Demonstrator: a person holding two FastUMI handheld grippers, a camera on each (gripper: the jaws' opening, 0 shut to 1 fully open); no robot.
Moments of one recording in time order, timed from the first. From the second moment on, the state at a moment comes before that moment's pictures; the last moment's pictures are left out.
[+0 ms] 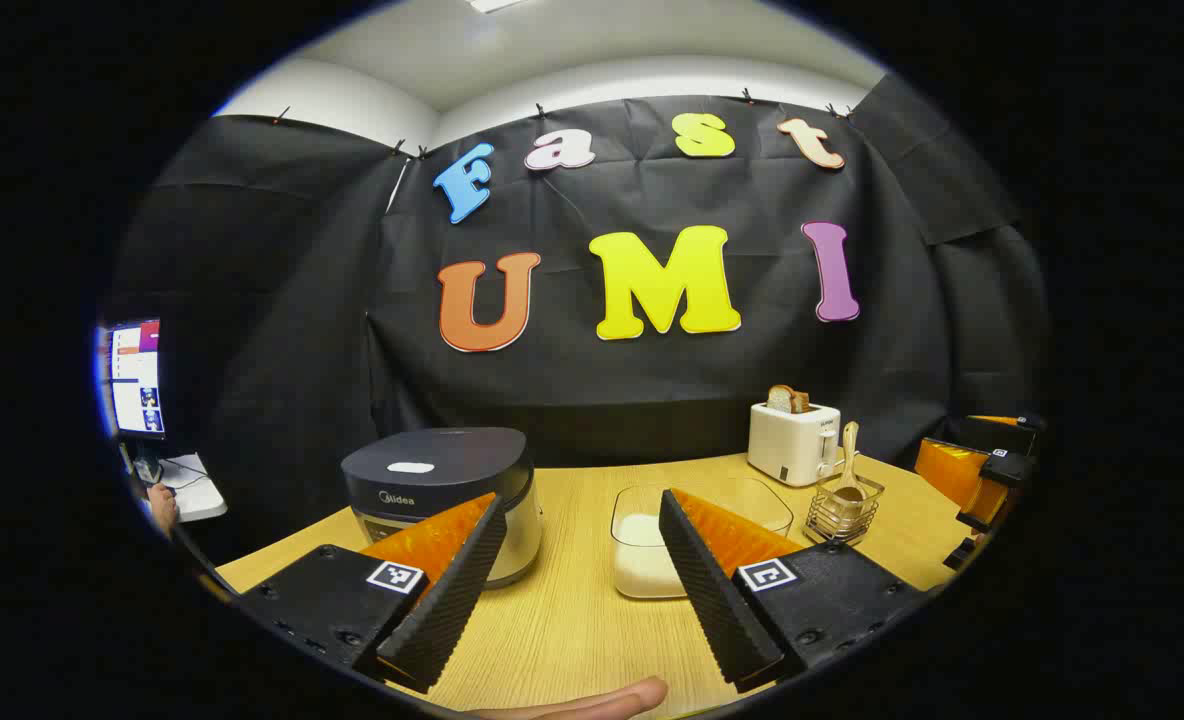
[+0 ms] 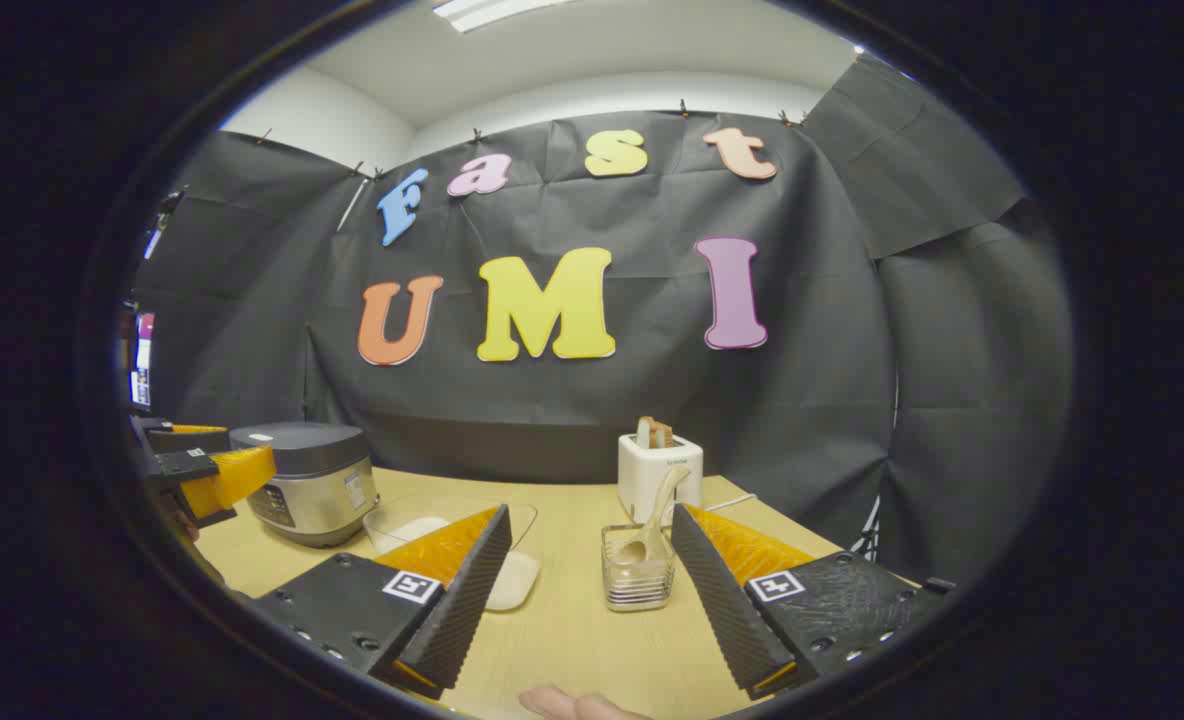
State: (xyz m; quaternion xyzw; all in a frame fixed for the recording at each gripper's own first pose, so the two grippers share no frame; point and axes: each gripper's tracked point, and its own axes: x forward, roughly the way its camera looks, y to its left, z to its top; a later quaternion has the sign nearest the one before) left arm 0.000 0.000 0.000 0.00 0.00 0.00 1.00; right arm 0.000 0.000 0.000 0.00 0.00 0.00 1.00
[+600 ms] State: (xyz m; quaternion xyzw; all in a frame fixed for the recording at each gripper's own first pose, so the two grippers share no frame) left arm 0.007 0.017 -0.005 0.00 0.01 0.00 1.00; right arm 0.001 -0.008 0.004 0.00 -0.01 -0.01 1.00
